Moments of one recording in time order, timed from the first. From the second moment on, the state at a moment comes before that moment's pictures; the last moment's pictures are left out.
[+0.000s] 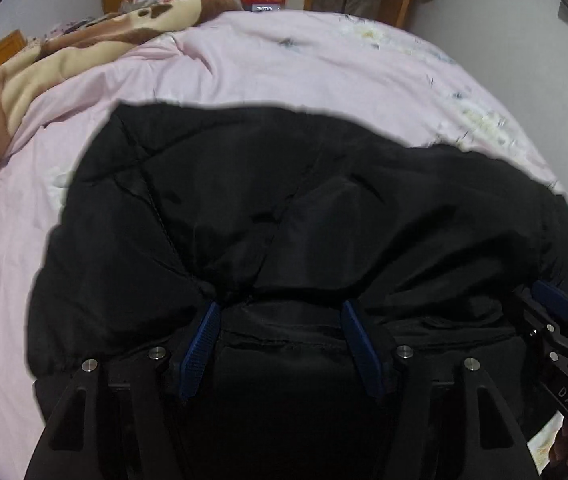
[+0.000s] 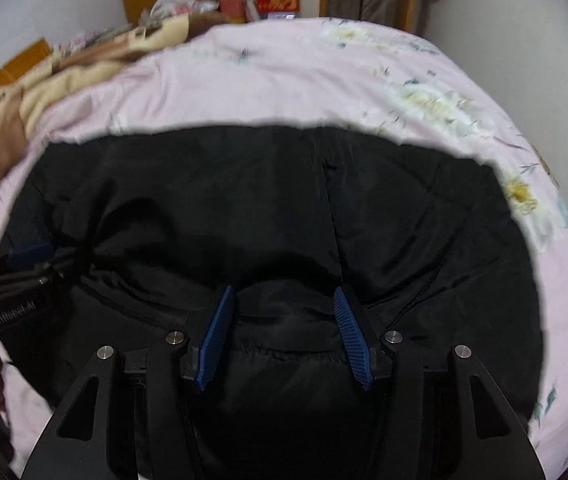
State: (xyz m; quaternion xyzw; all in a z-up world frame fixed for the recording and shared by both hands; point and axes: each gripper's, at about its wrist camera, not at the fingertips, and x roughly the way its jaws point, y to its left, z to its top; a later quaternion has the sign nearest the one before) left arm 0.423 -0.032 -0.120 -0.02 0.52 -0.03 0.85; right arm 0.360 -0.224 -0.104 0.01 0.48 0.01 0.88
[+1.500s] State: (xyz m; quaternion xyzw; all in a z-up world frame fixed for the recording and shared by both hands) left arm 0.395 0.097 -0.091 -0.05 0.51 -0.05 0.86; right arm 0.280 -0.361 -0.068 0.05 0.46 -0.03 0.89
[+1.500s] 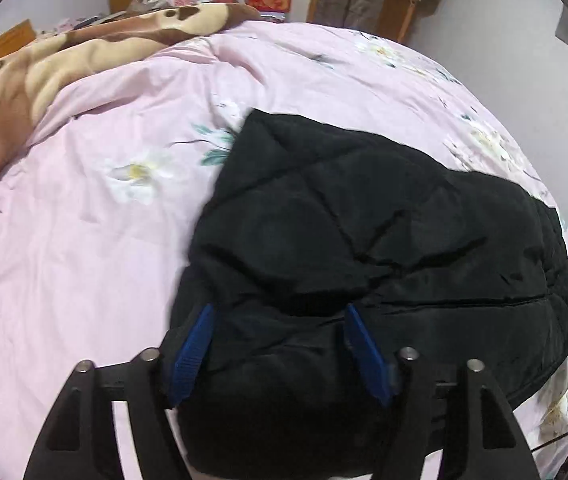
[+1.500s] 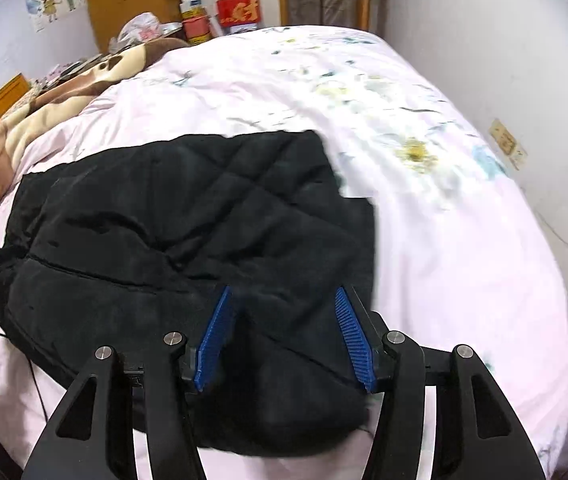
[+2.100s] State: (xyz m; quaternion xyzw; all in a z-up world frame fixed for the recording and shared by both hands) left arm 0.422 0.147 -0.151 -0.14 0.59 -0.13 0.78; right arm 0.289 -0.415 -0.116 0.17 0.52 0.04 0.84
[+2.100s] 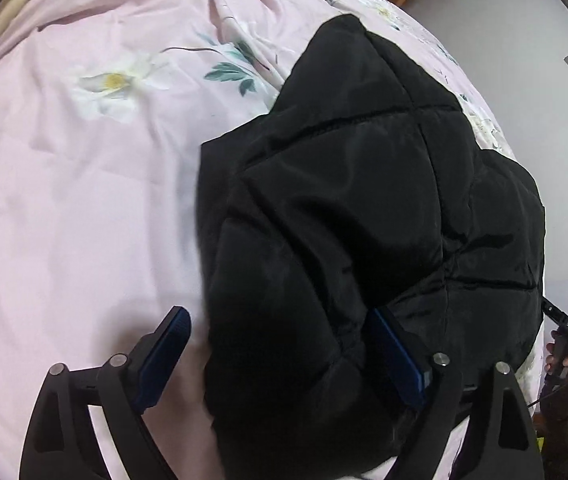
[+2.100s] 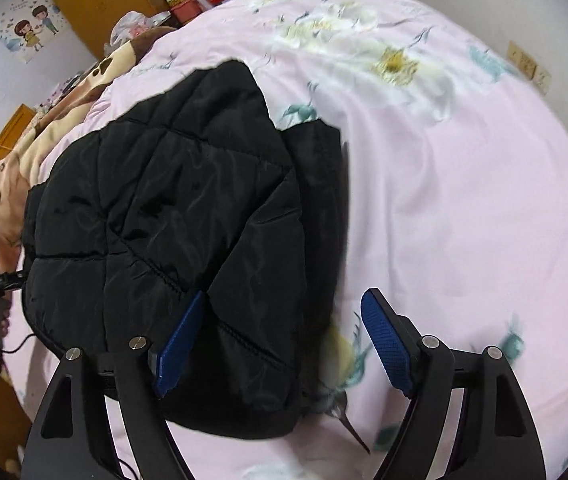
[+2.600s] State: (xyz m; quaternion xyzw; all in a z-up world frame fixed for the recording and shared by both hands) left arm 0.431 0.143 -0.183 -0.16 0.62 -0.19 0.75; right arm 0.320 -0.413 -0.151 0.23 0.52 0.14 0.81
